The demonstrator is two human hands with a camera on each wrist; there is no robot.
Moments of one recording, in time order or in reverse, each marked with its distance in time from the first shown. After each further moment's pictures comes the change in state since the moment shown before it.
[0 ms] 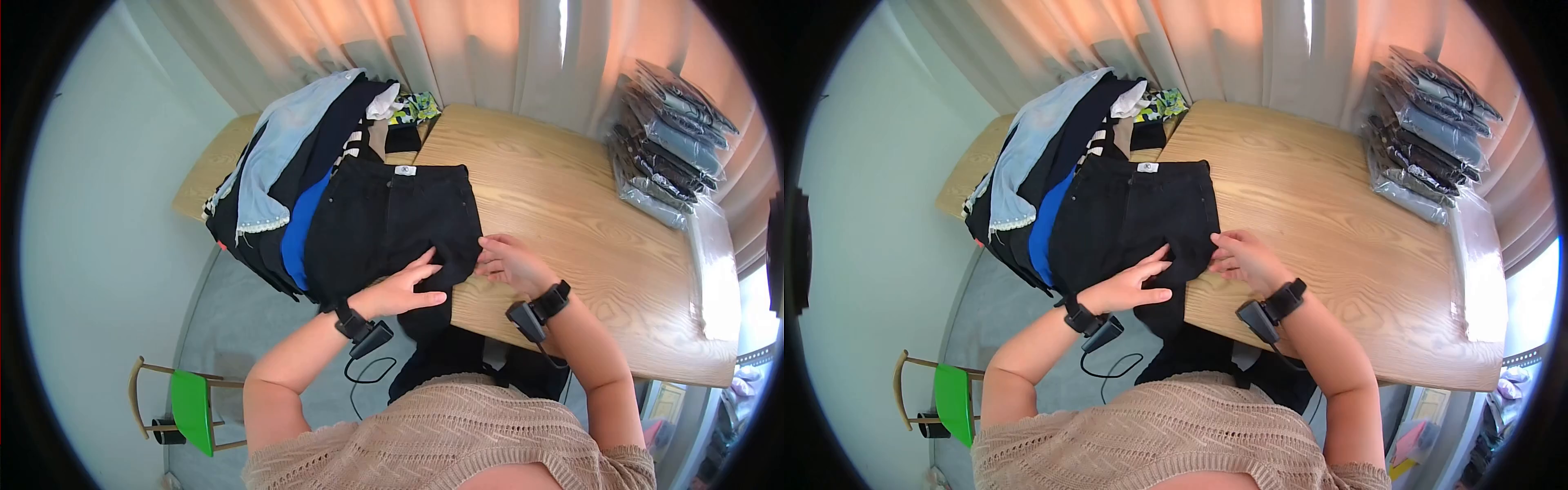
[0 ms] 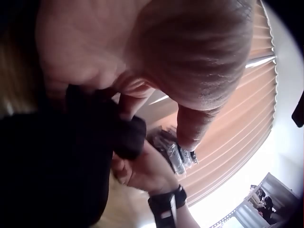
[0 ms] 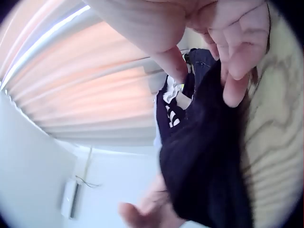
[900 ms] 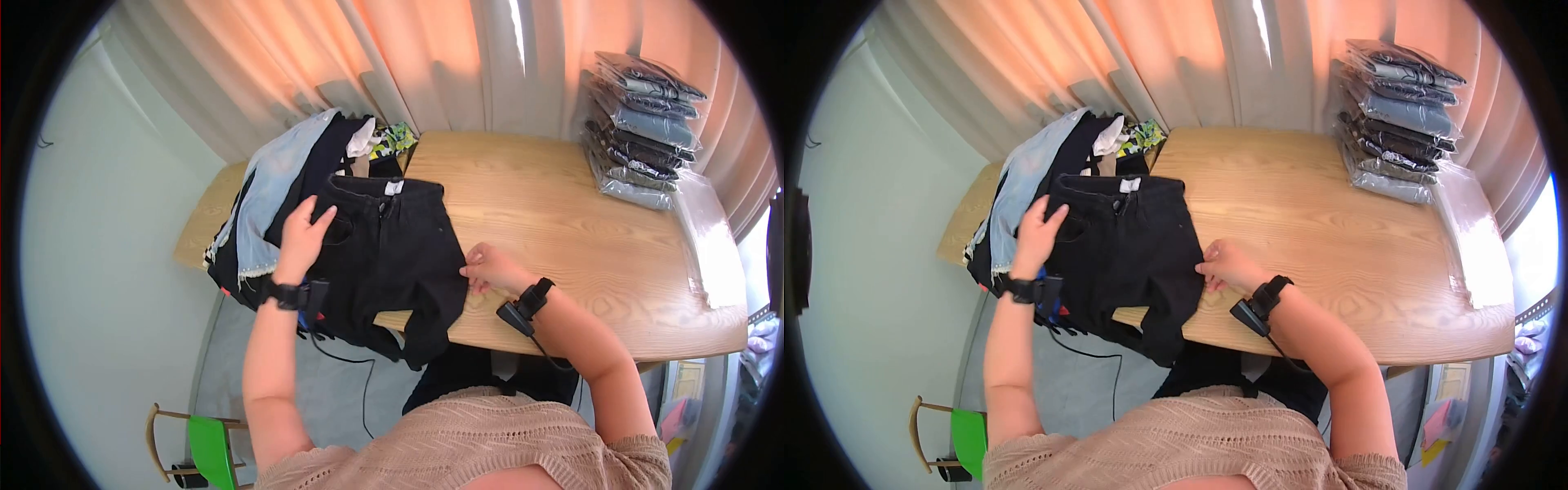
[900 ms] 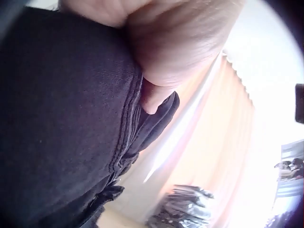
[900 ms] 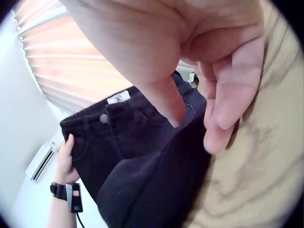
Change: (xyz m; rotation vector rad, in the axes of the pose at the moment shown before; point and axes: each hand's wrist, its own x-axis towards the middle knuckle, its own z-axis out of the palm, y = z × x) left_hand 0.027 0.018 -0.156 0.388 0.717 0.112; right_hand 0.016 -0.004 0.001 -0.503 0.058 -0.071
